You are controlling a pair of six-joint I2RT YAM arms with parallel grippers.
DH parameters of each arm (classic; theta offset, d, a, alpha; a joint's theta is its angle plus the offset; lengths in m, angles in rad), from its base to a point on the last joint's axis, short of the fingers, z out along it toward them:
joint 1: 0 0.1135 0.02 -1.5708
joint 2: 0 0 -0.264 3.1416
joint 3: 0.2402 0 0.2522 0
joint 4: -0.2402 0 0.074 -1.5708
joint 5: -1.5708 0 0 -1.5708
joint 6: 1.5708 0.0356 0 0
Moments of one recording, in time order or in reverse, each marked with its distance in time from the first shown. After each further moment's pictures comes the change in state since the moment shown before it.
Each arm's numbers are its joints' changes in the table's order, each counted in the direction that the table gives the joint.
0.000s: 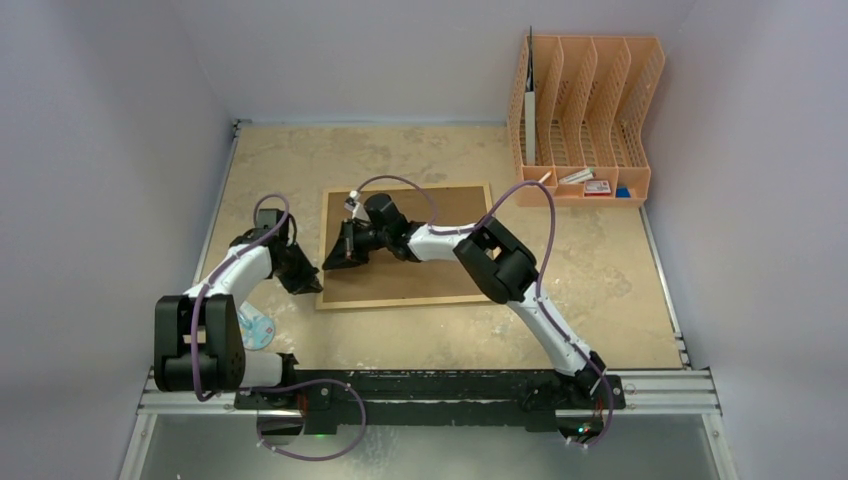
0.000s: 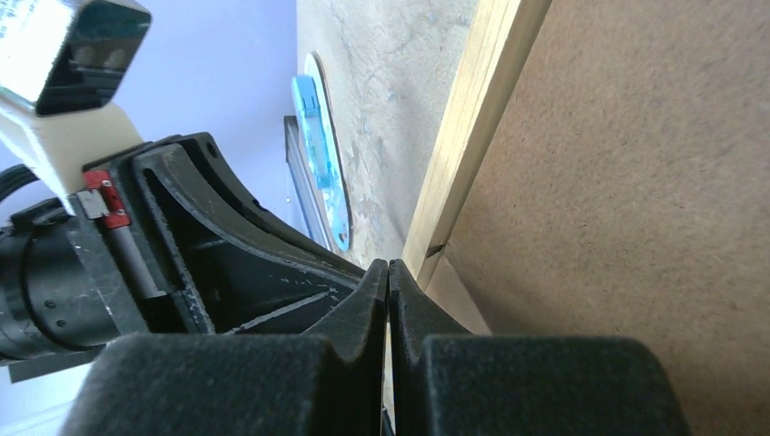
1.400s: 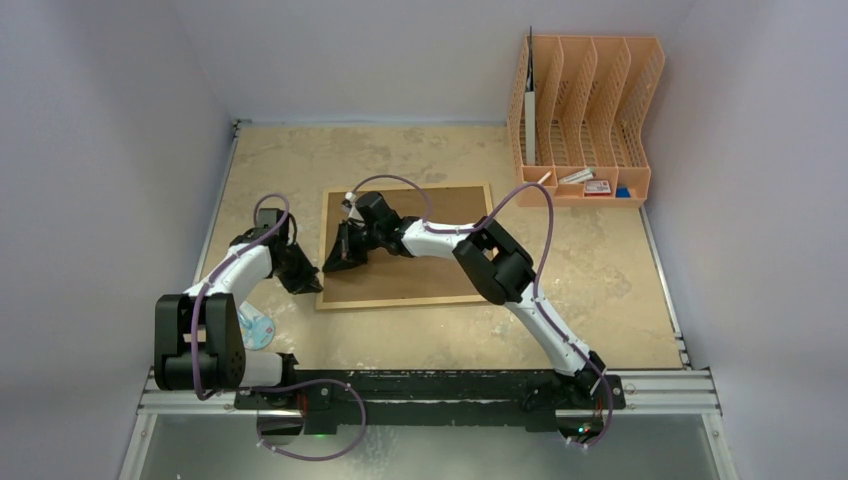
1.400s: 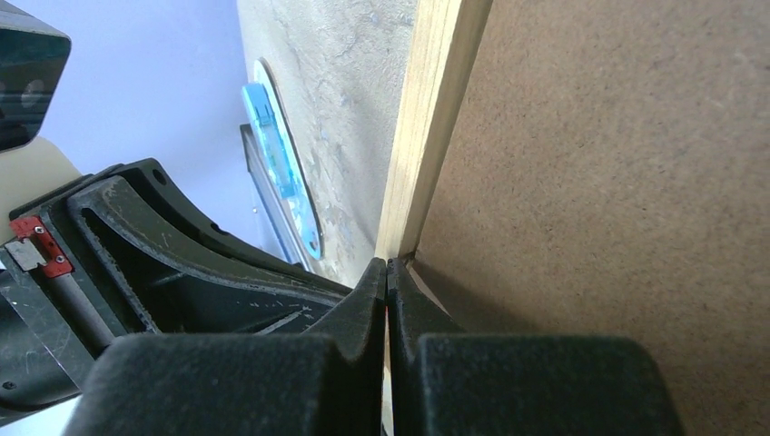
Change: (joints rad) left arm 0.000 0.007 0.005 -0.005 0.001 -0.003; right arm 0.006 0.029 0.113 -0.251 -0.073 -0.074
